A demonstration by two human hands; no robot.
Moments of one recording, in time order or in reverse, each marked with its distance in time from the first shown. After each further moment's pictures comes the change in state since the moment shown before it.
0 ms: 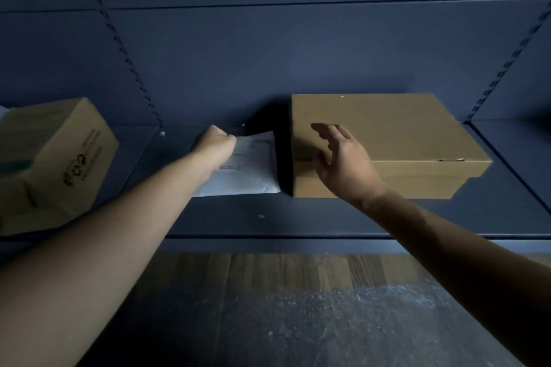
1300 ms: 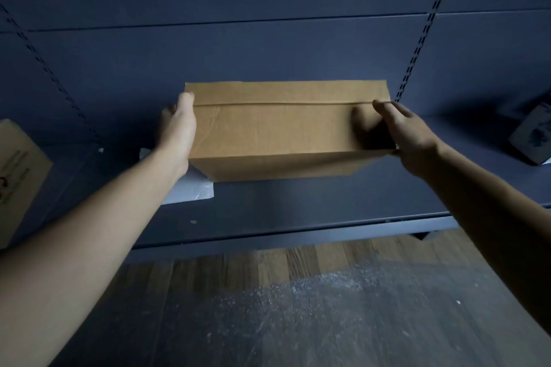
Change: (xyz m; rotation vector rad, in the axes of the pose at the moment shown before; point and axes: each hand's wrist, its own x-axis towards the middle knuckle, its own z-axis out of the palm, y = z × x) left_hand -0.062 0.103 0.050 -0.564 0.170 0.008; right_hand -0.028 0.135 -0.172 0.671 0.210 0.588
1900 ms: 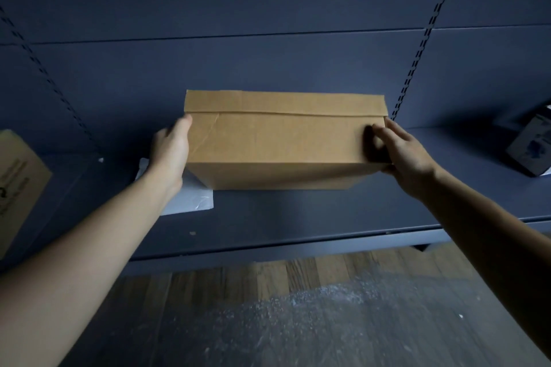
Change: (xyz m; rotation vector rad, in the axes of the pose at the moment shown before) left_hand 0.008 -0.019 -0.012 -0.061 -0.019 0.035; right_hand 0.002 0.019 -0.001 0.044 -0.057 0.006
